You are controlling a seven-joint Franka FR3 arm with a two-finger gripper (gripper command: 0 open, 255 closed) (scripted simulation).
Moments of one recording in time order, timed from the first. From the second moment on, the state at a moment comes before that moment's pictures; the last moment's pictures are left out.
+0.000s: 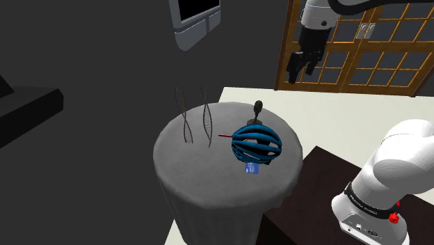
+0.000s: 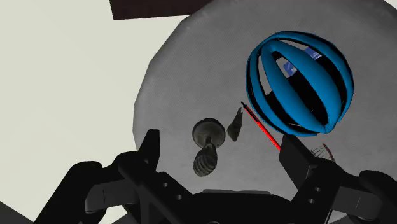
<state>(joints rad) -0.01 -0.78 0.01 -2.36 -0.05 1.66 0.10</state>
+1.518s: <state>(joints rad) -0.02 -0.26 -0.01 -2.46 -0.23 2.45 -0.01</state>
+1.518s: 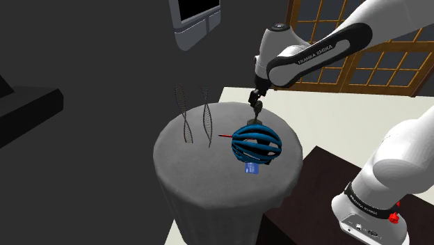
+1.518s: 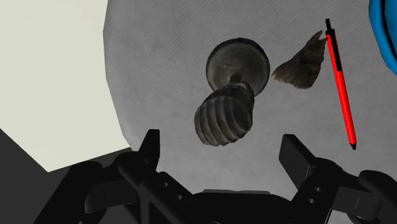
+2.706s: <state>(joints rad) -0.02 -0.22 -0.01 -2.49 -0.25 2.51 0.01</state>
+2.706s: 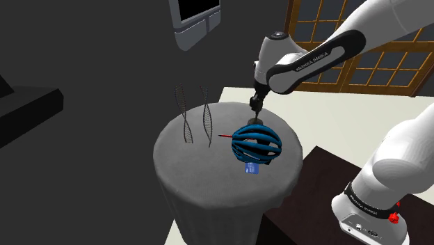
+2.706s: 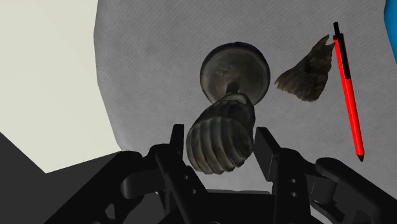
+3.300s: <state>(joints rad) -0.01 -0.29 -0.01 -2.43 -0.22 2.39 -0.03</state>
